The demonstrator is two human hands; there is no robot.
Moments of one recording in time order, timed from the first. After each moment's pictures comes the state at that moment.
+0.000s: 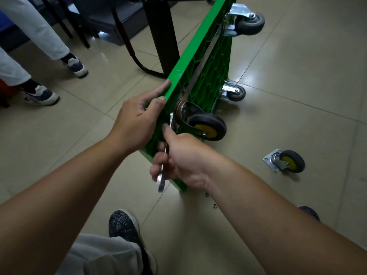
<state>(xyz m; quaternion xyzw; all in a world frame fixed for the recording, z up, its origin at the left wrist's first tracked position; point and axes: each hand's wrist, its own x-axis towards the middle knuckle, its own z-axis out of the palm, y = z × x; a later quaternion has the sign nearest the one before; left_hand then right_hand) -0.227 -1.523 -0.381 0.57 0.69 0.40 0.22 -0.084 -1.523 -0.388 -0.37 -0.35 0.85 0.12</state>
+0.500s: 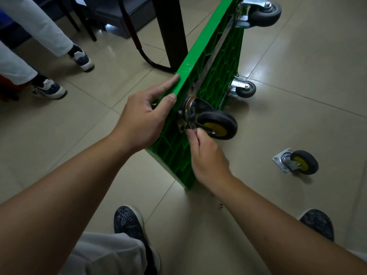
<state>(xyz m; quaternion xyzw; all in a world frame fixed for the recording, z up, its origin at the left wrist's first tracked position) -0.227 -1.525 -0.378 0.58 0.69 0.38 0.21 -0.065 -1.512 -0.457 -0.47 -0.72 0.45 0.23</state>
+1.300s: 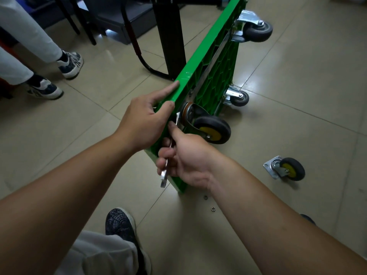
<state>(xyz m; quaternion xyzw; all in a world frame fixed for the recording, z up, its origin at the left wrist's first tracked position) -0.220 -1.529 -0.373 0.56 0.71 0.37 0.21 -0.088 -1.520 -0.393 -0.35 -0.32 0.87 0.14</state>
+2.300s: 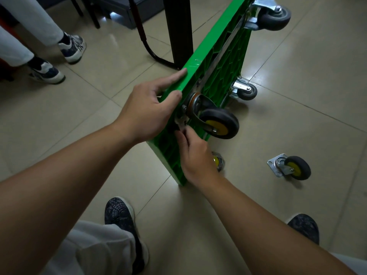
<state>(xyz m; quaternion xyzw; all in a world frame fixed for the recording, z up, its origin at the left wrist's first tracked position) -0.223 -1.525 -0.376 0.56 0.70 0.38 0.21 -0.086 -1.518 -0.486 -0.37 -0.74 0.45 0.32</state>
